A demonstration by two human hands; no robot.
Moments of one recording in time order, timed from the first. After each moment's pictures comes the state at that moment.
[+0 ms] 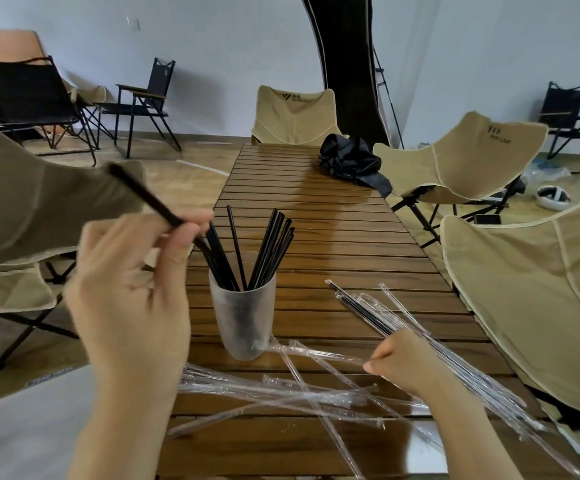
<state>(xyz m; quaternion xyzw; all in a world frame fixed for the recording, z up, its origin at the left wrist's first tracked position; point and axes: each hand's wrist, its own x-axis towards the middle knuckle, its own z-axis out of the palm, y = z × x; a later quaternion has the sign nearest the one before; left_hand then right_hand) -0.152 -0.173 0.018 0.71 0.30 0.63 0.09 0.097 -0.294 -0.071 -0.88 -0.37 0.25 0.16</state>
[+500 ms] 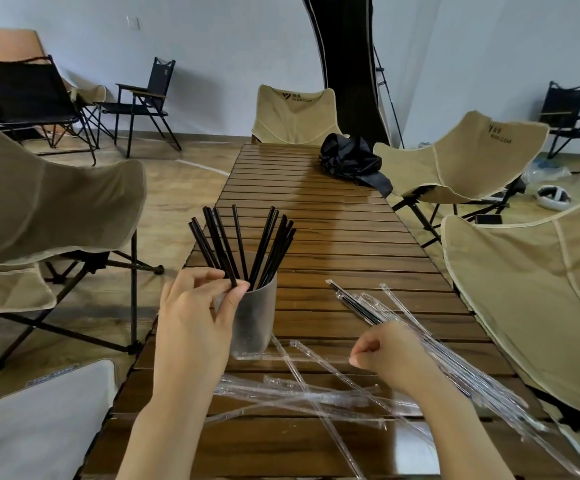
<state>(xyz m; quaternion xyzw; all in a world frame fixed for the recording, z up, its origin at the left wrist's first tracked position) -0.125 -0.165 -0.041 0.79 0.44 0.41 0.14 0.085 -0.282 -0.066 -0.87 -0.41 0.23 0.17</state>
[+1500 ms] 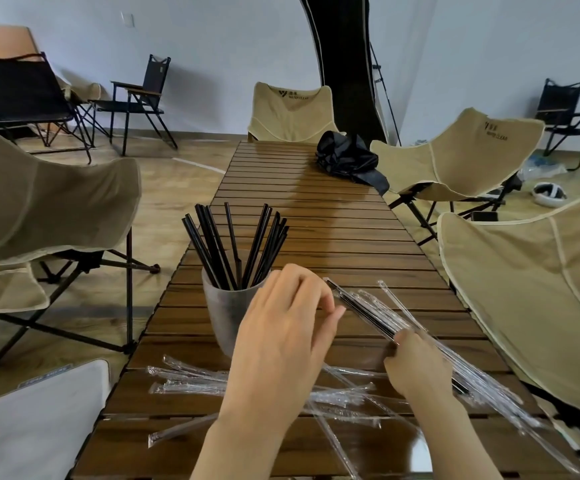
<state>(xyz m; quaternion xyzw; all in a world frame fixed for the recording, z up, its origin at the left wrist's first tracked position) -0.076 -0.223 -0.024 0.87 0.22 0.43 0.09 0.097 -0.299 -0.095 -0.95 -0.27 0.08 0.12</state>
